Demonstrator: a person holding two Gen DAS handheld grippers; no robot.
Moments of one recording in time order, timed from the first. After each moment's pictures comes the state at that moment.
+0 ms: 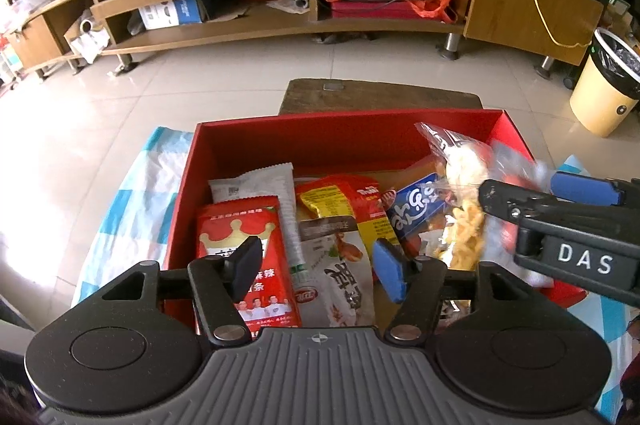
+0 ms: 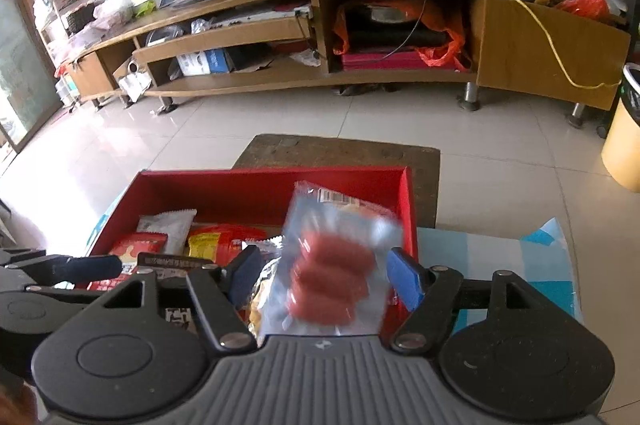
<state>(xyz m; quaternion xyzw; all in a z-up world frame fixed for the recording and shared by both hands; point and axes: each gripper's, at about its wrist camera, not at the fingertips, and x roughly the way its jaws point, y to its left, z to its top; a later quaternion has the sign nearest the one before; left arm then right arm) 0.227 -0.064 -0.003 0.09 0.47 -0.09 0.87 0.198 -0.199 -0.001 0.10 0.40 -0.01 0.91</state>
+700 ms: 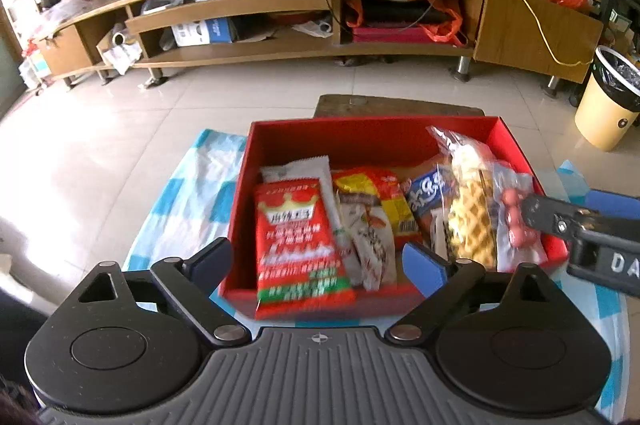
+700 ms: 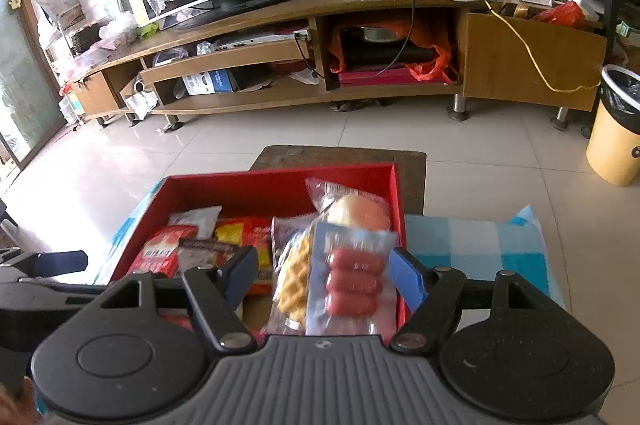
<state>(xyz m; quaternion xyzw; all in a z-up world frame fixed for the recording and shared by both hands) 0.169 -0.035 0.029 0.09 0.44 -0.07 0.89 0.125 -0.185 0.030 0.11 0.37 -0.02 0.92</state>
